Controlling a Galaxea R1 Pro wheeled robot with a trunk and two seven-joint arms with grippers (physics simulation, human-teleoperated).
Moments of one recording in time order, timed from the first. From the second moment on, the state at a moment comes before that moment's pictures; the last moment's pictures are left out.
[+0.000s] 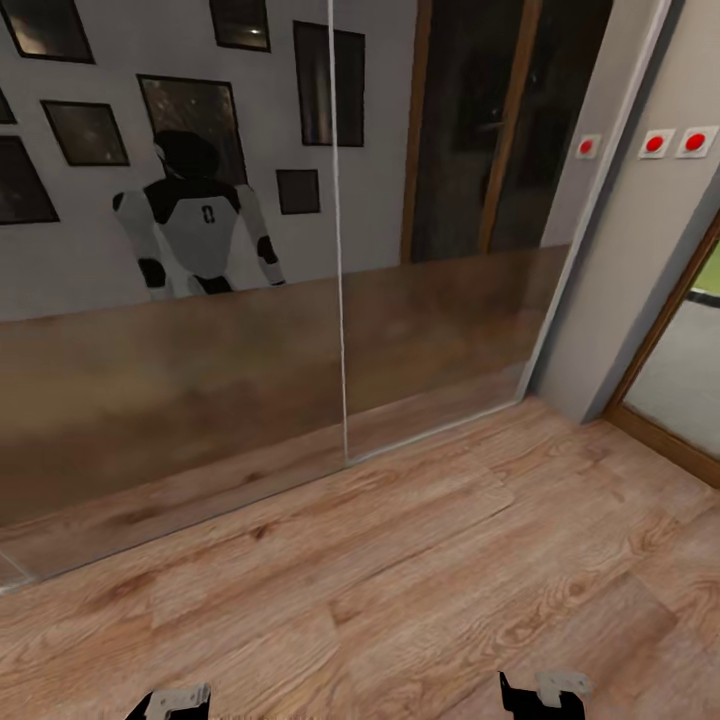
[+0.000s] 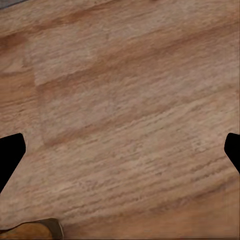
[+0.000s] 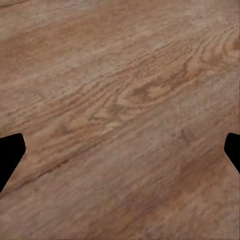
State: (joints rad) left arm -0.24 0.00 0.54 -0.40 -0.41 -0.43 -0.04; right arm -0.43 -0.09 -0.02 -0.03 -0.04 -0.50 -0.06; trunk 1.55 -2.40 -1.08
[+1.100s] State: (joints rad) left arm -0.24 0.00 0.54 -0.40 -0.41 -0.44 -0.04; right arm -0.43 -0.09 -0.02 -0.03 -0.04 -0.50 -0.06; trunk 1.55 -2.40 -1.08
